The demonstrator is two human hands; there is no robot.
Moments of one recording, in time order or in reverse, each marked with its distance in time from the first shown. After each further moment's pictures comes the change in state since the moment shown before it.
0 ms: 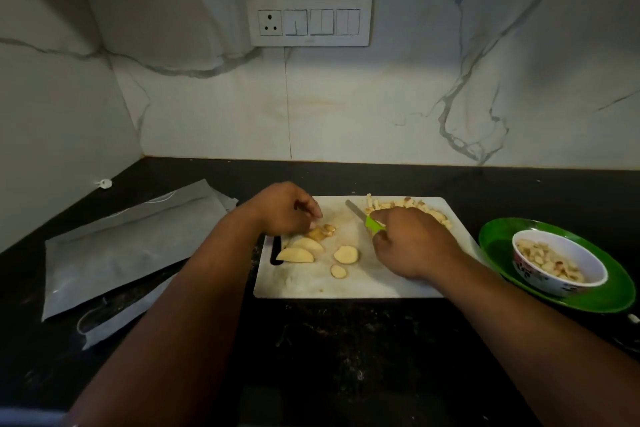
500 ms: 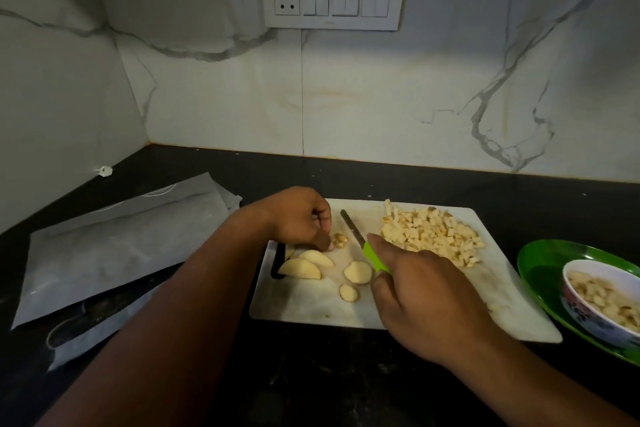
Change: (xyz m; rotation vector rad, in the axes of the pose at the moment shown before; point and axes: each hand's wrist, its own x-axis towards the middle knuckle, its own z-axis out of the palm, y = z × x) left_hand 0.027 -0.006 0.006 0.063 -0.118 0.016; right_hand -0.026 -0.017 0.011 0.091 0.040 -0.159
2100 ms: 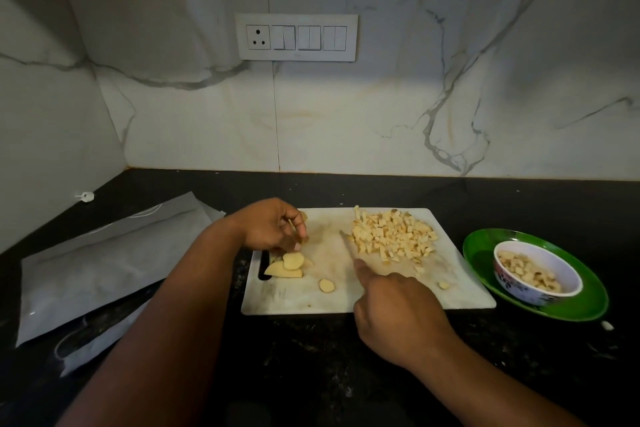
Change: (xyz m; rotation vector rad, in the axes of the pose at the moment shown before) left_hand -0.034 0.004 -0.012 -0.248 -0.062 0.035; right_hand -0.039 -0.007 0.011 -0.214 -0.067 0.133
